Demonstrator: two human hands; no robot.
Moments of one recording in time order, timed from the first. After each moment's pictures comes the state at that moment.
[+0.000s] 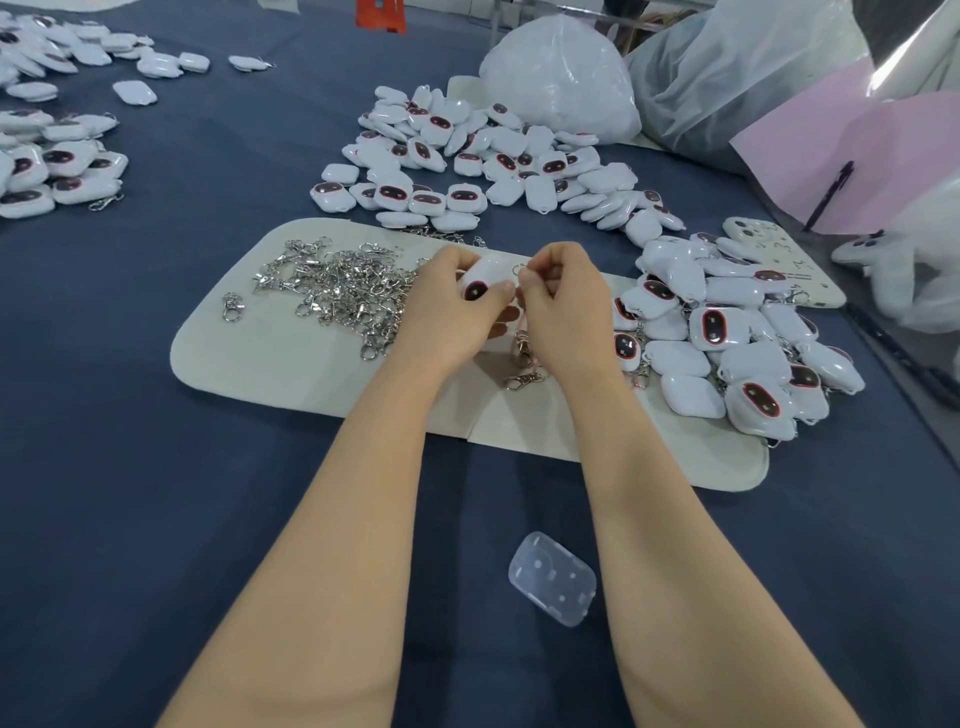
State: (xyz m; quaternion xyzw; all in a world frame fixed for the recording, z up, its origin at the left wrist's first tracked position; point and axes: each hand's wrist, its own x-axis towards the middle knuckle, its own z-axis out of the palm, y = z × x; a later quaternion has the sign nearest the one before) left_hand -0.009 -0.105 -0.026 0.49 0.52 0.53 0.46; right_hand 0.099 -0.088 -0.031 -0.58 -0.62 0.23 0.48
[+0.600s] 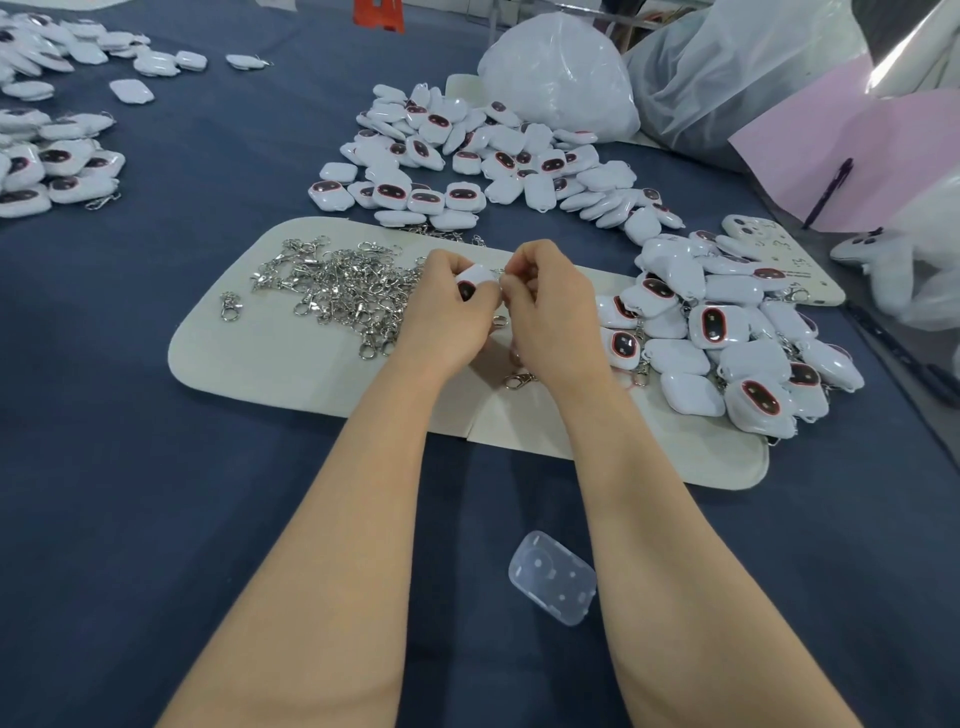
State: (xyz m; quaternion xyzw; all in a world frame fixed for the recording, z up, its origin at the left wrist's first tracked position) left_hand -0.011 -0.099 -0.033 0.50 0.58 0.48 0.42; right_hand 0.091 -0.092 -0.030 -0.56 -0.68 0.20 0.43
